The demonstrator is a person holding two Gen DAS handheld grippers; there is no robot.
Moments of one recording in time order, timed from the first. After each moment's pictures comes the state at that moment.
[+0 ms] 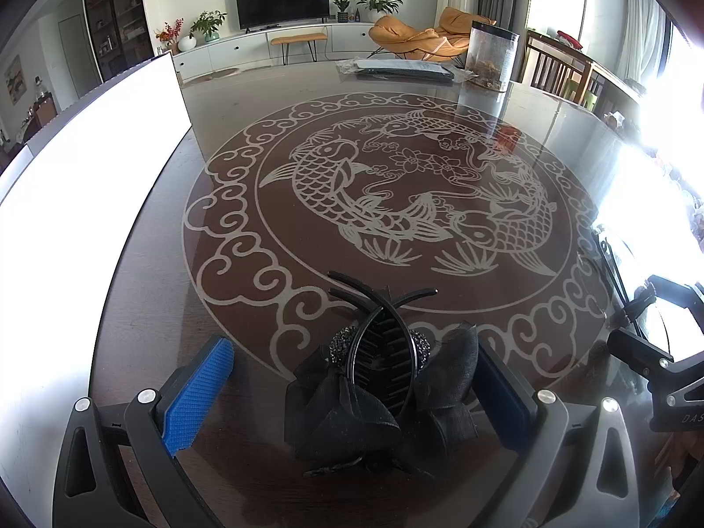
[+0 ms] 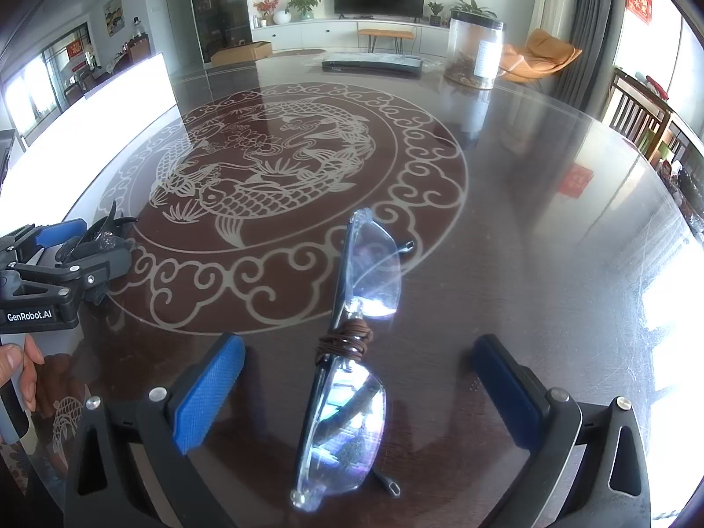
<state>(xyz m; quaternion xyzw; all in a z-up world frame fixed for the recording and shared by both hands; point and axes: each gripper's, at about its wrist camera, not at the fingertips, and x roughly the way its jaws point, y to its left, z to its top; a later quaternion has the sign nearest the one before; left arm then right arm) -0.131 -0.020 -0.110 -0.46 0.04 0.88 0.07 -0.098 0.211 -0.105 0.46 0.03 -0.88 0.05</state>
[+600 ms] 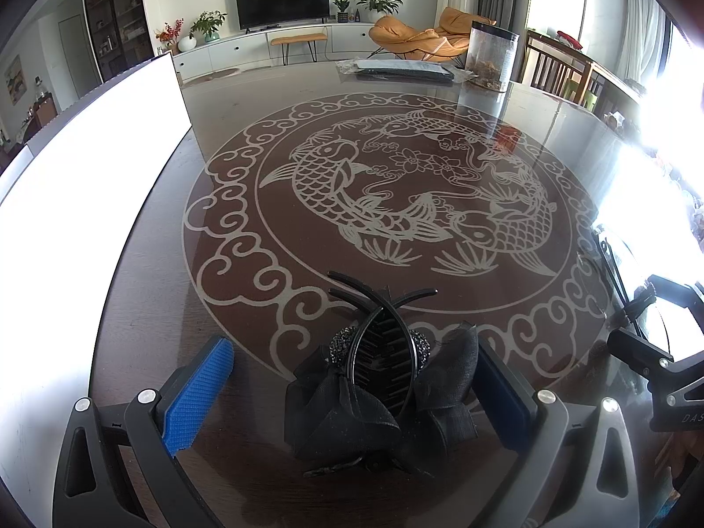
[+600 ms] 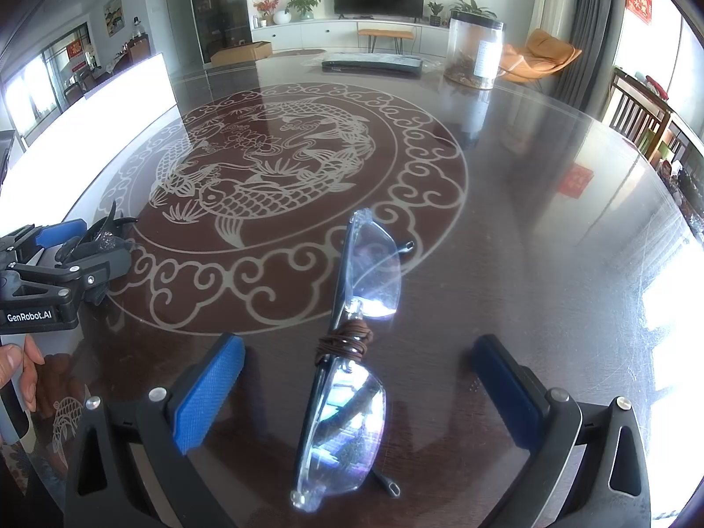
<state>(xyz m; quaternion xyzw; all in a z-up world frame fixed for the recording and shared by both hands) -0.131 -0.020 -0.110 -0.46 0.04 0.88 0.07 -0.098 0.211 -0.105 0.46 0.03 -0.88 0.05</state>
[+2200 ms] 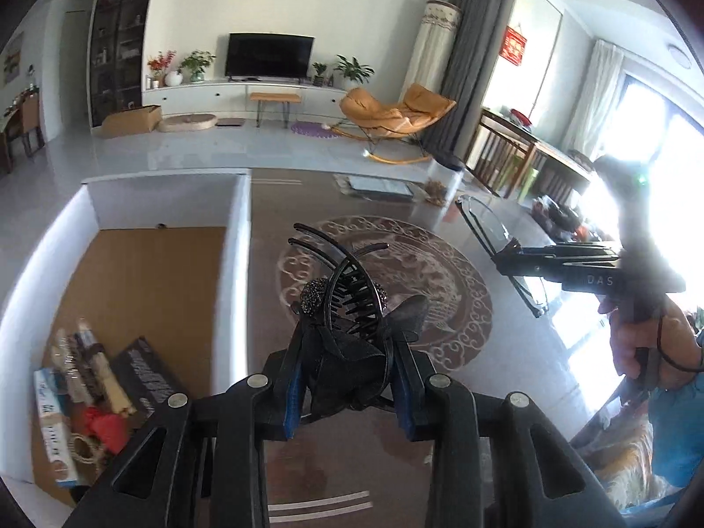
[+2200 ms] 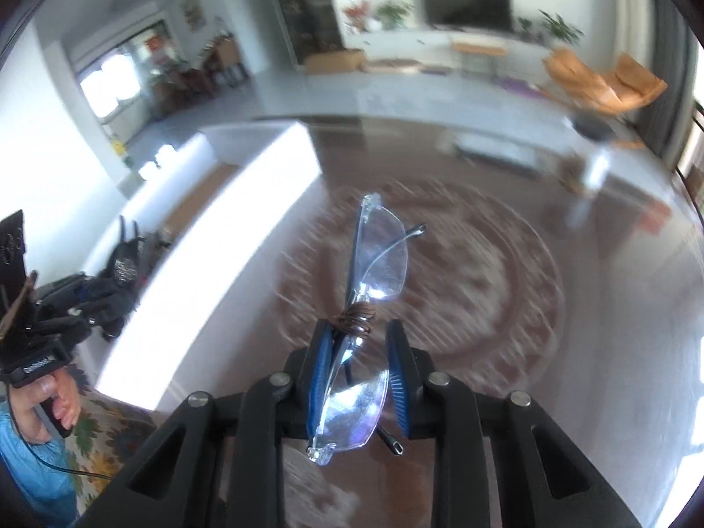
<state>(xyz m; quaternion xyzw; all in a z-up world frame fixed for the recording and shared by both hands) -0.044 -0.168 0.073 -0.38 -0.05 0.91 0.14 -0.125 0.091 0.082 0.44 0.02 -0.86 0.24</state>
